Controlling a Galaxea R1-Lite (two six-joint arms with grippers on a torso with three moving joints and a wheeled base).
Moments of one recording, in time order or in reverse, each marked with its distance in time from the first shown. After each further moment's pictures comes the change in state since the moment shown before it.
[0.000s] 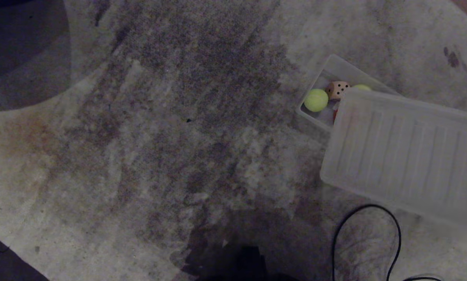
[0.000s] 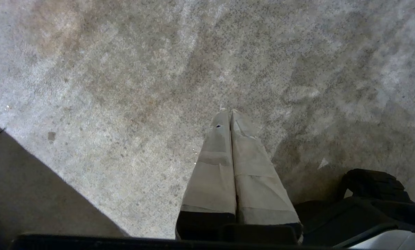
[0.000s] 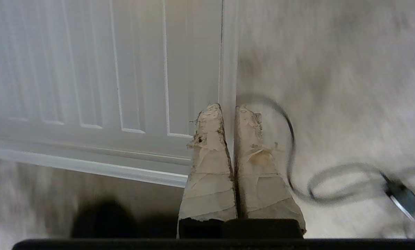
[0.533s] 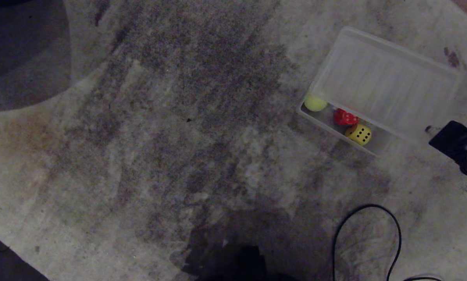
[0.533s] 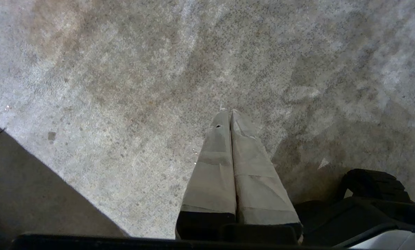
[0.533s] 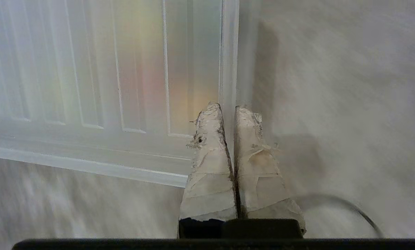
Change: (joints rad) left arm 0.000 0.000 0.000 0.000 0.000 0.000; right arm -0.038 0.691 -0.248 -0.575 0.012 0.173
